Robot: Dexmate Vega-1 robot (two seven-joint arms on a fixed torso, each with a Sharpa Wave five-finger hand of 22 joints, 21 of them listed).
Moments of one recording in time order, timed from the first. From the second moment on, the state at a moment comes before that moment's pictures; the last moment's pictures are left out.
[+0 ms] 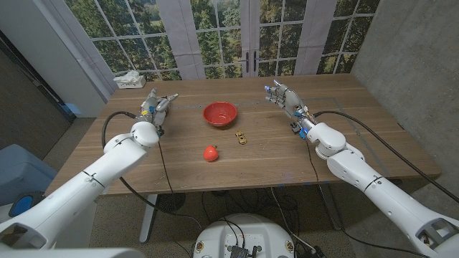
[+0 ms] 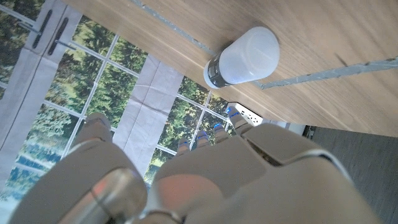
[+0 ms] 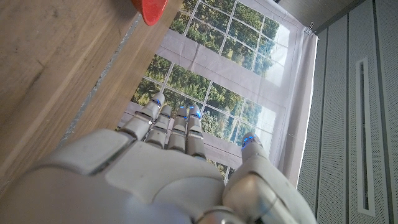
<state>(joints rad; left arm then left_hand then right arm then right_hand) 0.93 0.79 0.36 -1.90 -0.20 0.47 0.57 0.29 -0.02 0.27 -0.04 0.20 -0.17 -0.15 0.18 0.17 -0.17 -0.04 0.18 0.18 -0.17 0.04 0.17 0.18 -0.17 0.11 0.36 0.17 -0.89 -0.59 -0.45 -1.60 0.52 0.25 0.05 0.17 0.13 0.35 -0.09 0.18 0.36 0.04 0.19 0.18 0.25 0.05 0.20 0.21 0.14 0.01 0.23 0.28 0.30 0.02 0.20 0.17</state>
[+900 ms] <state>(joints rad) 1.09 0.74 0.23 -1.85 -0.29 0.02 0.45 0.13 0.00 0.21 0.03 0.24 -0.18 -0.12 0.19 0.17 -0.17 -0.07 0.20 0.17 -0.17 -0.03 0.18 0.18 -0.17 0.00 0.32 0.17 -0.96 -0.60 -0.43 -1.65 0.52 0.27 0.01 0.11 0.09 0.32 -0.07 0.18 0.30 0.06 0.18 0.18 0.24 0.04 0.20 0.21 0.13 0.00 0.23 0.28 0.29 0.01 0.20 0.17</state>
